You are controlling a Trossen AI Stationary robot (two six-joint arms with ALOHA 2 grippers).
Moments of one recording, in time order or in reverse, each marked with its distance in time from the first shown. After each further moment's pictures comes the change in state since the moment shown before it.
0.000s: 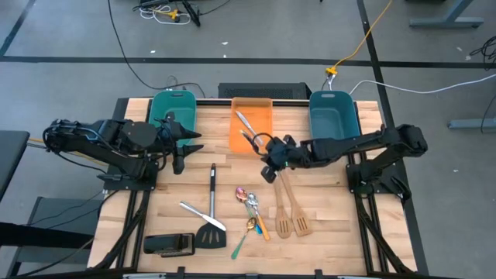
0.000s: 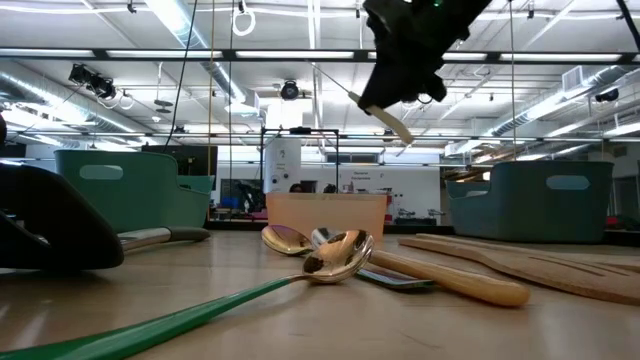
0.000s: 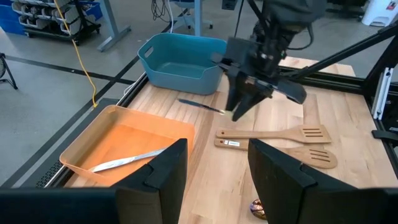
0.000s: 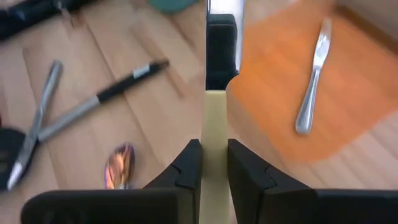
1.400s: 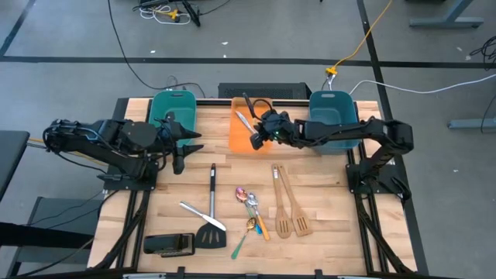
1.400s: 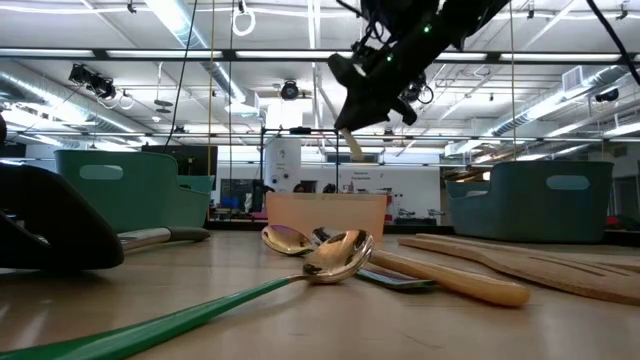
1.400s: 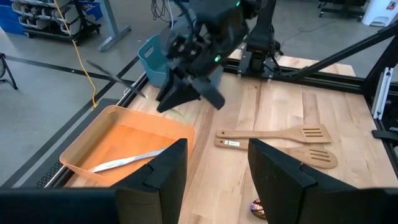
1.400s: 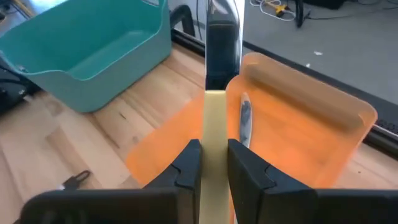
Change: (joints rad) left arm 0.000 0.000 0.000 0.001 0.000 0.001; right arm -0.259 0.112 0.001 0.300 0.077 -0.079
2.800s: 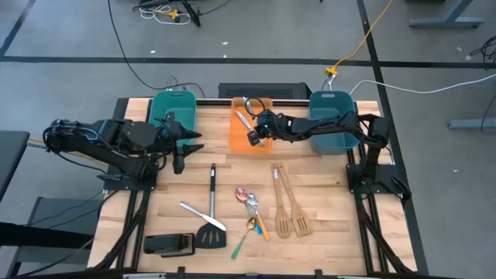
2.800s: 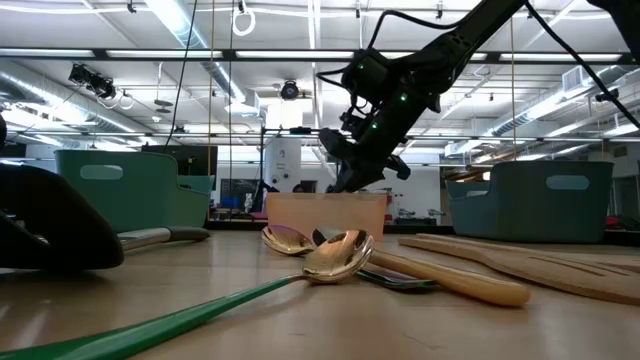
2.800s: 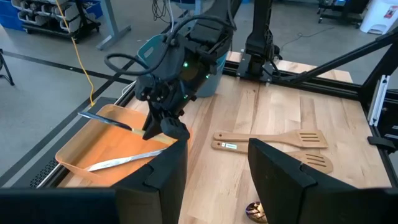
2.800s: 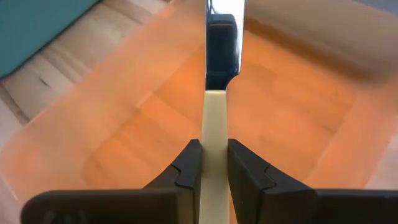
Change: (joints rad) left arm 0.000 0.000 0.000 0.008 0.000 -0.028; right arm -0.142 0.225 0.000 0.065 -0.128 0.026
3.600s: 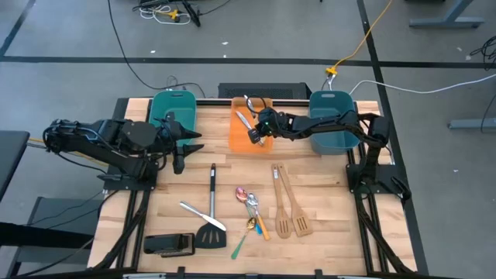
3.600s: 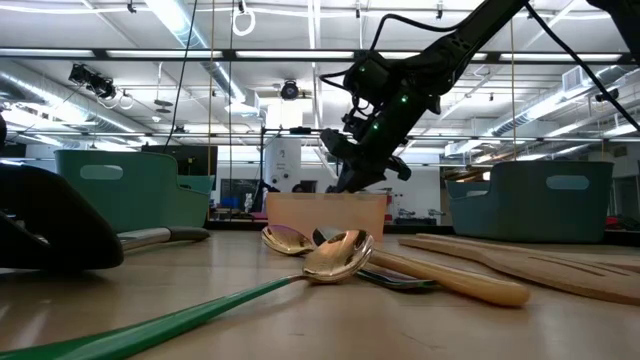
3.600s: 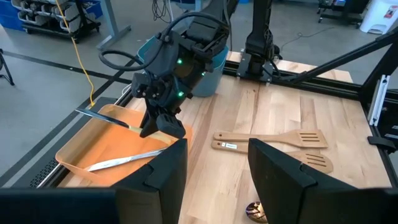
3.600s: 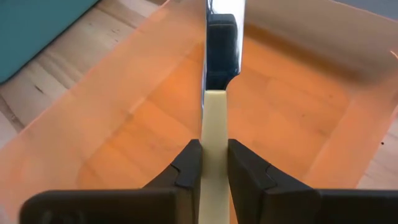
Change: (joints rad) left arm 0.000 0.000 0.000 0.000 0.000 0.000; right arm -0.021 -0.001 0.000 0.000 -0.024 0.001
